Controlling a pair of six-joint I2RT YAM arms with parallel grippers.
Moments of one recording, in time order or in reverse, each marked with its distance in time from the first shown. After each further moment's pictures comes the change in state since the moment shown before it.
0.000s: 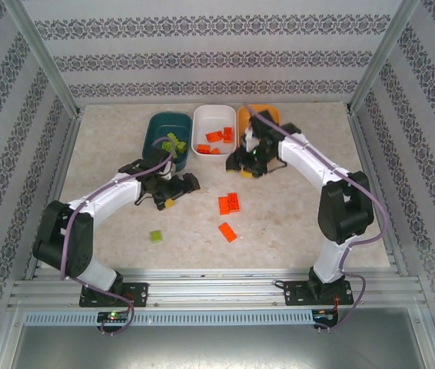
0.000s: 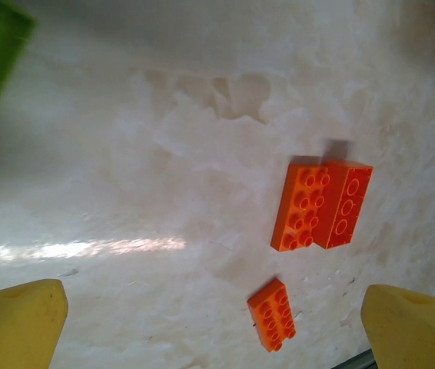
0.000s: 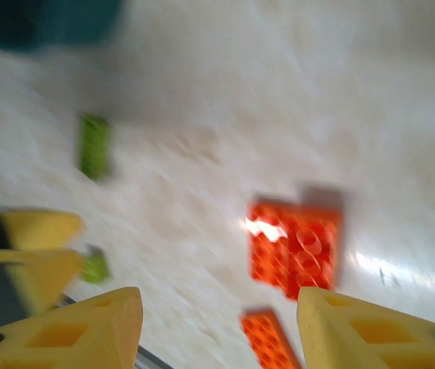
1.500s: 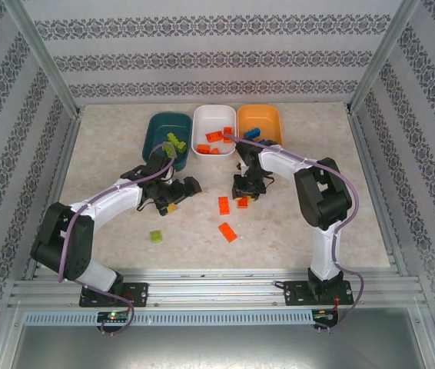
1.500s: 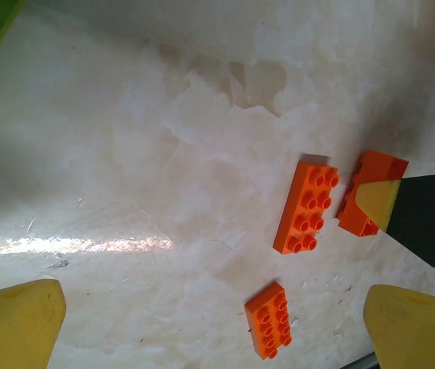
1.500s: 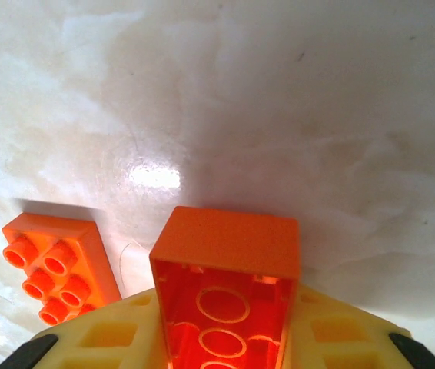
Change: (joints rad) left arm -0.018 -0.030 -0.077 0.068 -0.014 -0.094; right arm 0.047 0.194 -0.053 -0.008 0.195 -0.045
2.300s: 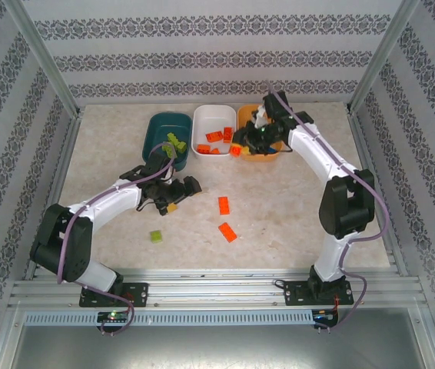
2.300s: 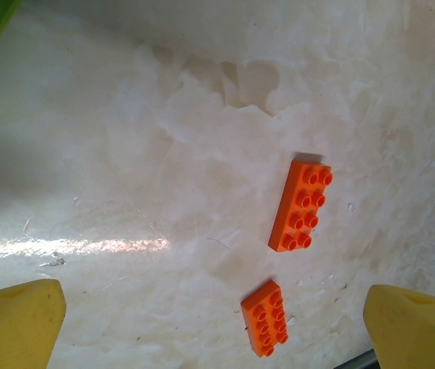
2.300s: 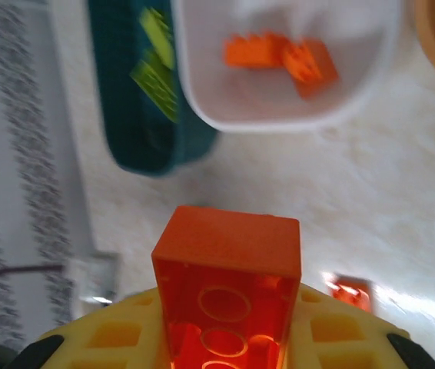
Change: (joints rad) left arm 0.002 -0.019 -0.005 0.002 0.003 0.001; right arm -0.162 -0.144 0.270 0.175 -0.341 0.289
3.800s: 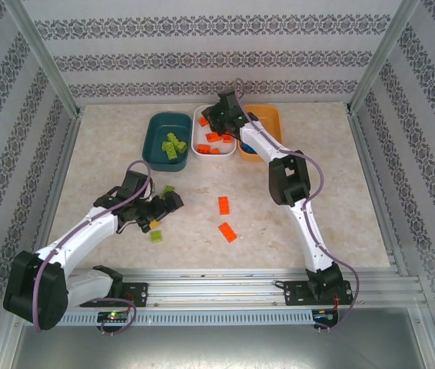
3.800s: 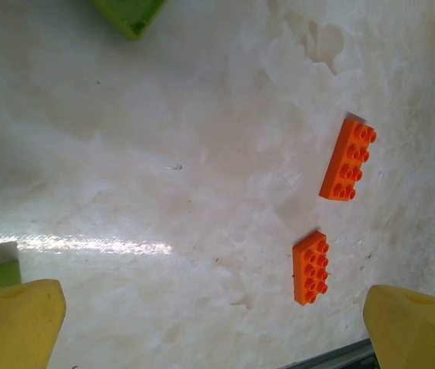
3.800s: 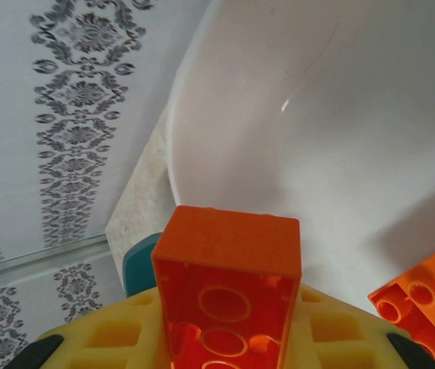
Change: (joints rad) left arm 0.075 -0.344 -0.246 -0.077 -0.011 0.000; right arm 0.124 0.735 0.677 0.388 0.397 0.604
